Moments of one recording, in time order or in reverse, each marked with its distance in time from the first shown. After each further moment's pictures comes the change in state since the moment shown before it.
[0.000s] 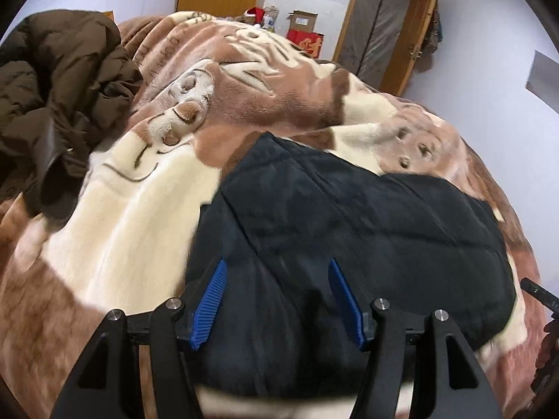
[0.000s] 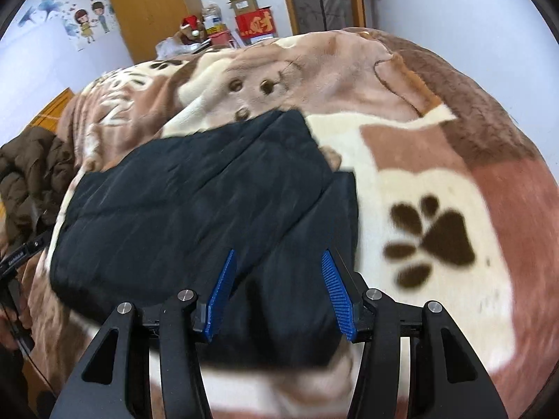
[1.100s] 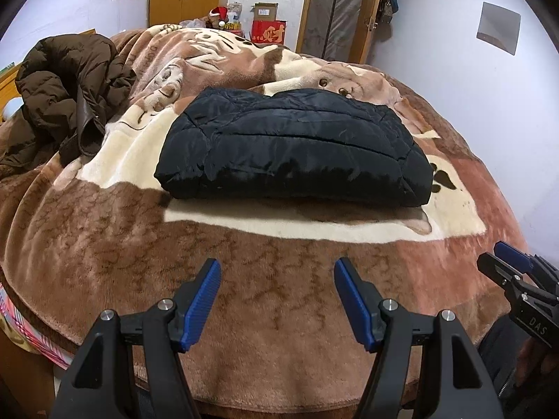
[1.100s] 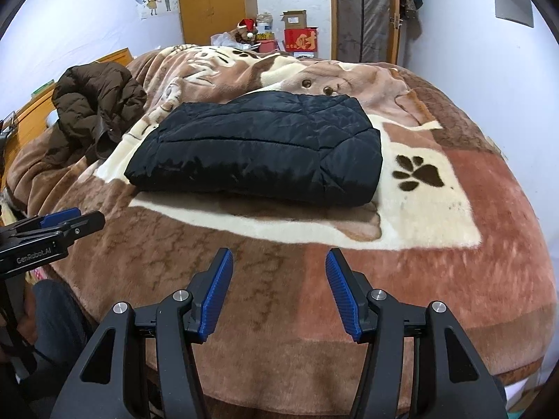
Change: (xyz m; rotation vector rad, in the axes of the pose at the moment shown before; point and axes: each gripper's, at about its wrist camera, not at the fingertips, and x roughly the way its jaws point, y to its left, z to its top) left arm -0.170 -0.099 -0.161 0.115 0.052 -0.011; right arm -0.150 0.094 -0.154 -0.205 -0.074 -0.003
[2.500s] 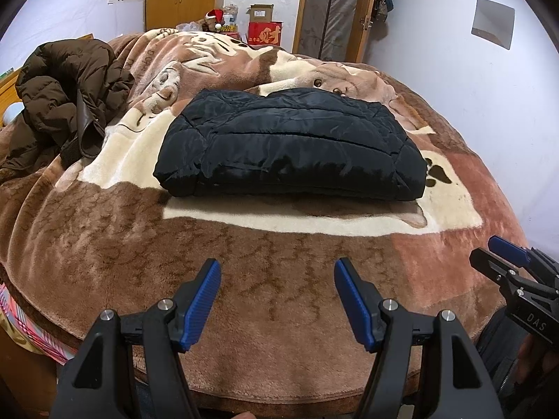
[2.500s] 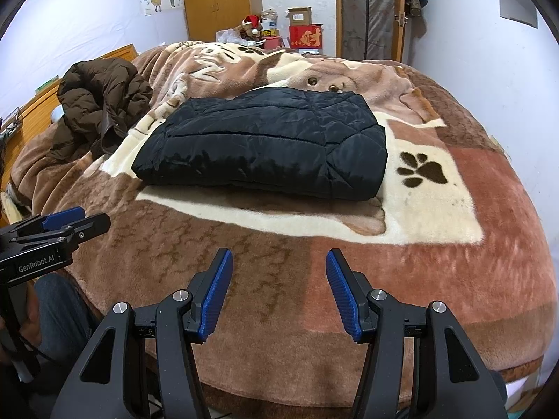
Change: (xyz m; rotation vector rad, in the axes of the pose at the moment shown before) left arm -0.009 -0.008 -0.010 0.012 -0.009 0.002; right arm -0.004 0.005 -0.004 -0.006 0.016 0.014
